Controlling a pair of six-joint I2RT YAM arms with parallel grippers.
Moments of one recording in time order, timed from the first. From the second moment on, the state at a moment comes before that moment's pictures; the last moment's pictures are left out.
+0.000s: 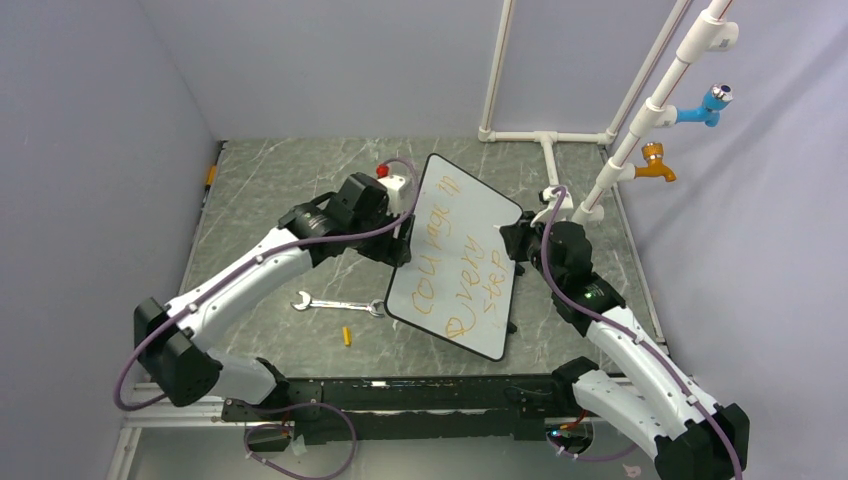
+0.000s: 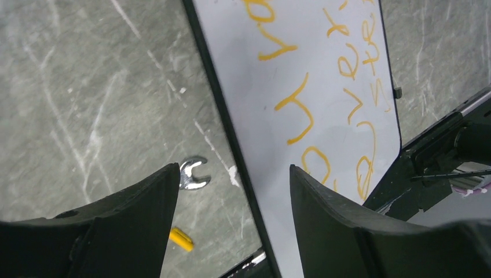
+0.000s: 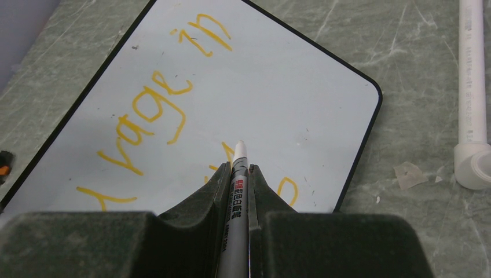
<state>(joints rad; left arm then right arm) -0.73 1.40 1.32 -0.73 0.06 -0.30 0.43 0.83 0.64 -0.07 0.10 0.31</state>
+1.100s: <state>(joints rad) -0.73 0.94 0.63 -0.80 -0.18 -0.72 0.43 0.79 0.72 -0.14 0.02 0.32</state>
